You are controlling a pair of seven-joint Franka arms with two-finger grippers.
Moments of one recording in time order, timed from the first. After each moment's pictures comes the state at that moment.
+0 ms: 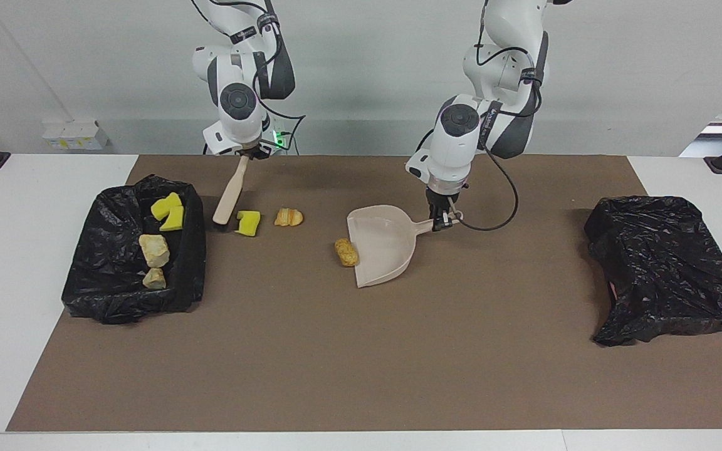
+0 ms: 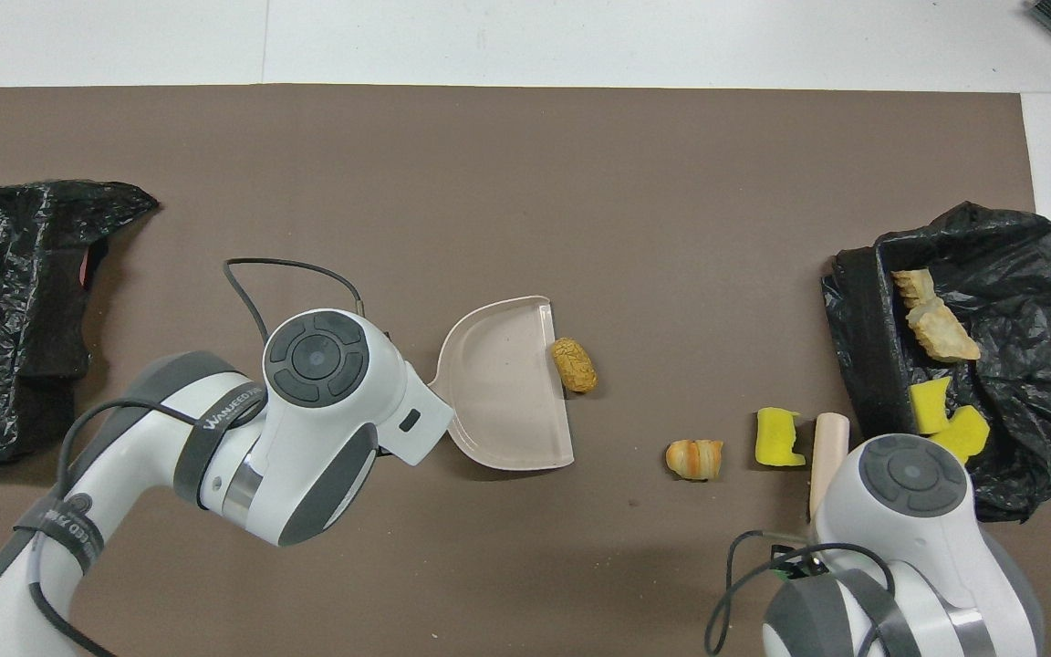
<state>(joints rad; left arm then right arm) -0.52 0.08 -0.05 -2.10 0.02 2.15 0.94 -0.04 -0.38 0.30 -2.56 0.04 1.71 0.45</state>
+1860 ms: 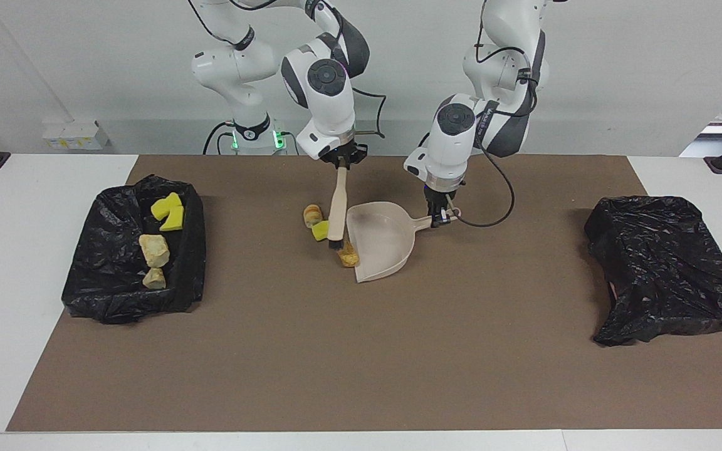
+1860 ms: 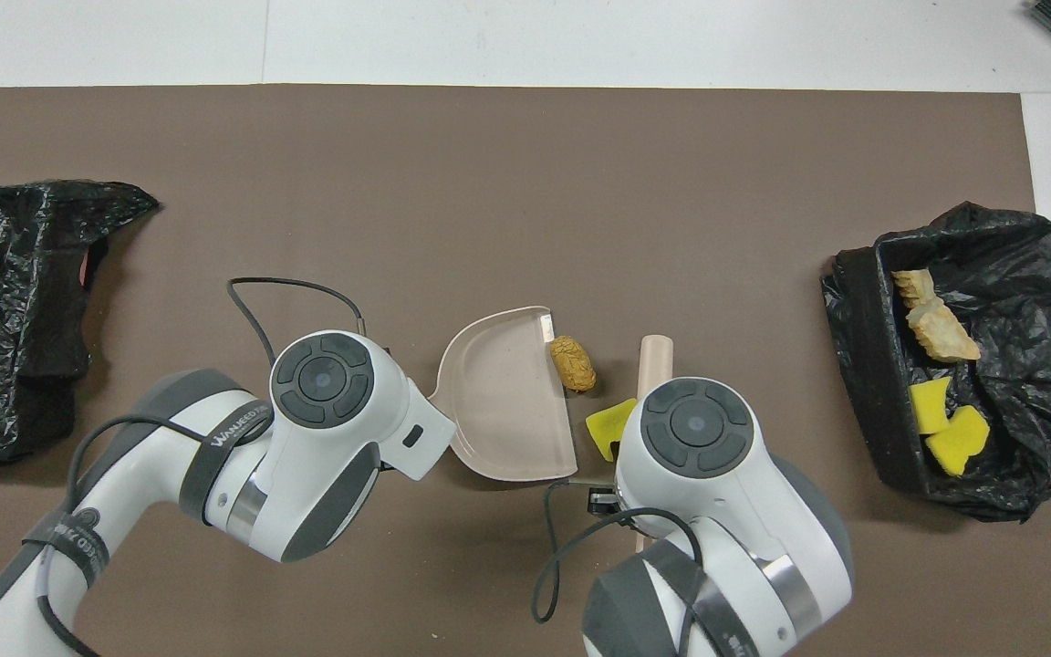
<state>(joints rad) -0.53 0.07 -0.04 -2.15 0.02 2.17 0.90 0.27 -0.09 0.29 -2.17 0.09 1.76 0.69</state>
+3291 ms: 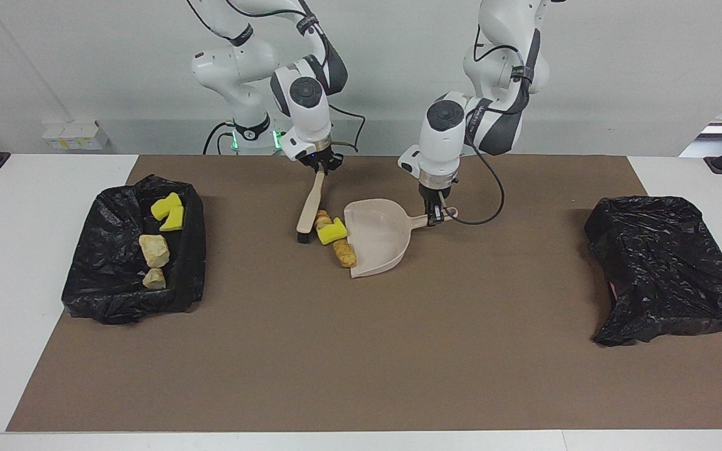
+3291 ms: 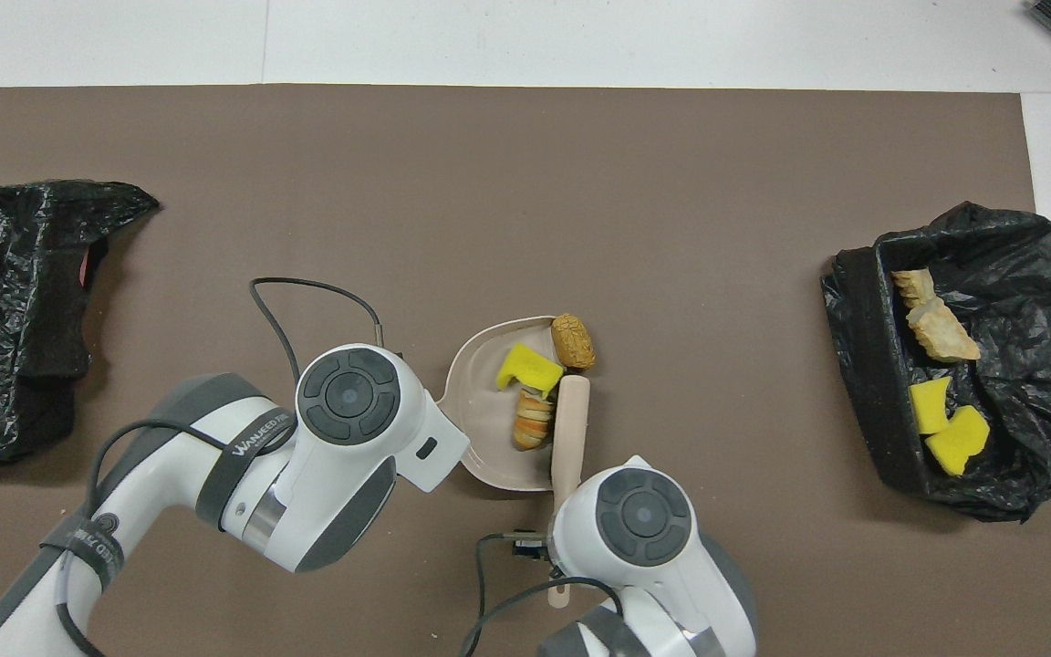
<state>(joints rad) -0.56 0.07 -0.05 -2.15 0.06 2.17 0.91 0.43 -0.04 0.32 -2.31 0.32 2.14 0.64</state>
